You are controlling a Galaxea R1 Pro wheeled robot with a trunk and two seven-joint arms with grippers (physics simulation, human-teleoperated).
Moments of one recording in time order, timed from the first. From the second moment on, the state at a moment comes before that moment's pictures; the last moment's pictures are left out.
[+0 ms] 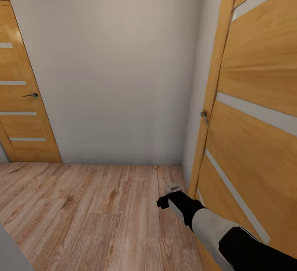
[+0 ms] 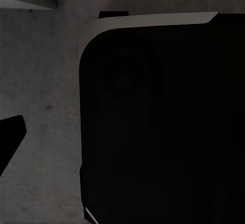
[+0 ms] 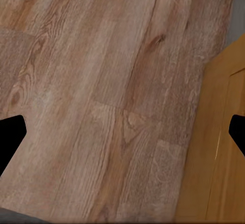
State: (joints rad) left arm 0.00 0.01 0.01 -0.07 0.01 -0.05 -0.01; right arm -0.88 0.17 0.53 -0.21 -0.32 0.38 -0.09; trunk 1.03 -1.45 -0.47
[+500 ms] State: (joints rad) left arm 0.00 0.01 0.01 -0.07 0.01 -0.05 -0.01; right arm -0.77 0.17 0.53 0.03 -0.28 0.21 -0.09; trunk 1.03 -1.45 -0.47
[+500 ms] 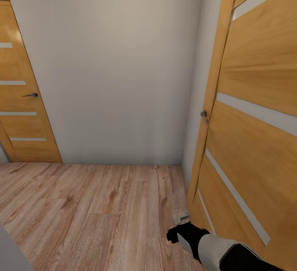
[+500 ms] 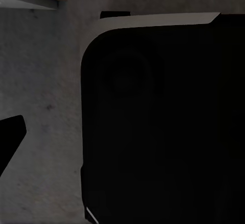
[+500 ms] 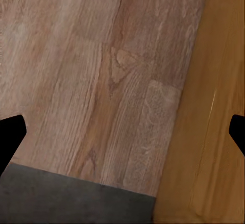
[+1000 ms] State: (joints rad) left arm 0.00 0.02 0.01 -0.07 0.01 -0.05 -0.01; right arm -0.61 0.17 0.53 0.03 -0.28 0.13 -0.09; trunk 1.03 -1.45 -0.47
